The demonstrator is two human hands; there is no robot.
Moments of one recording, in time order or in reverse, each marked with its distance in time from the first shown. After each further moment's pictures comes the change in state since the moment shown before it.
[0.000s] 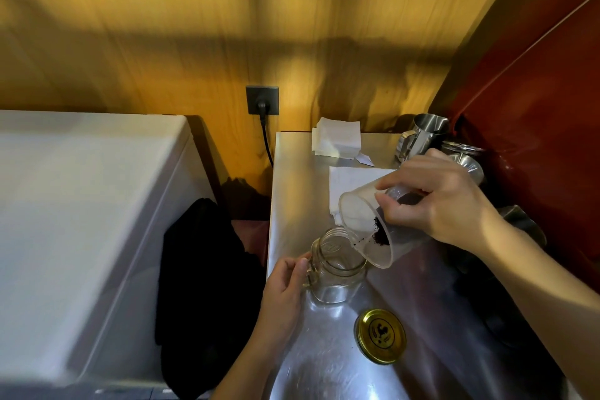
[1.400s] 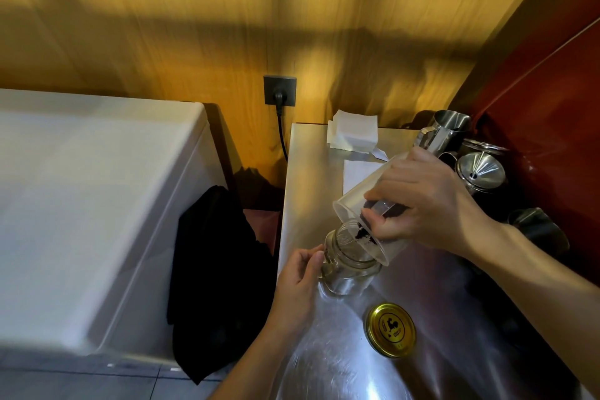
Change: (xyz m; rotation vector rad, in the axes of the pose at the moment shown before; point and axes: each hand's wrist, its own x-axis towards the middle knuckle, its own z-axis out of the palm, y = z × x) left_hand -0.008 0.011 0.002 0.024 -0.039 -0.042; right_hand 0.009 -0.007 0.027 -0.164 -0.007 -0.344
